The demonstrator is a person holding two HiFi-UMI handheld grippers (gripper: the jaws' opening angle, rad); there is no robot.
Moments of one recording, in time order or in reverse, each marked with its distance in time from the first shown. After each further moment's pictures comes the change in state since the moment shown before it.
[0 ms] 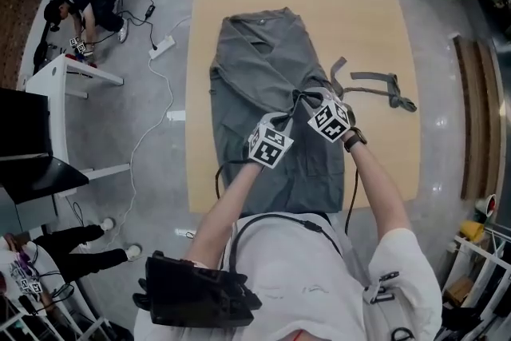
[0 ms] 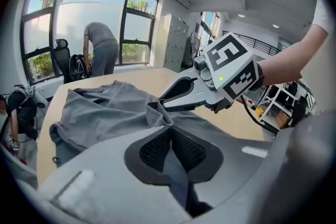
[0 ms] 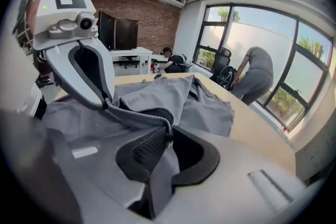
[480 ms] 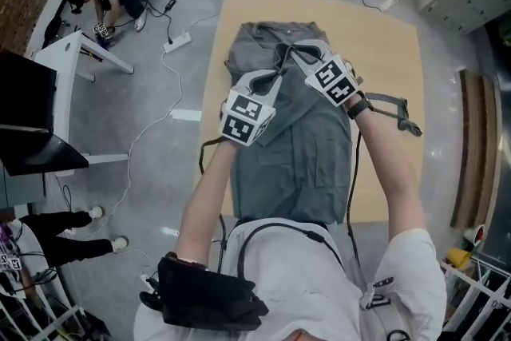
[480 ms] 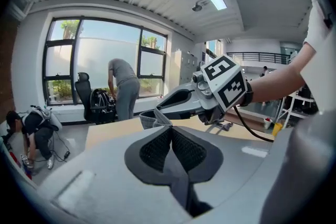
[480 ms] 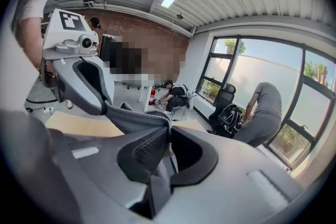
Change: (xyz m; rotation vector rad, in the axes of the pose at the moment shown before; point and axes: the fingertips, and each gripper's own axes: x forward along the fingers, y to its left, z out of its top) left arm -0.142 0.123 0.138 0.015 -0.347 0.154; right arm -0.017 -0.067 0.245 -0.159 -0.283 -0.005
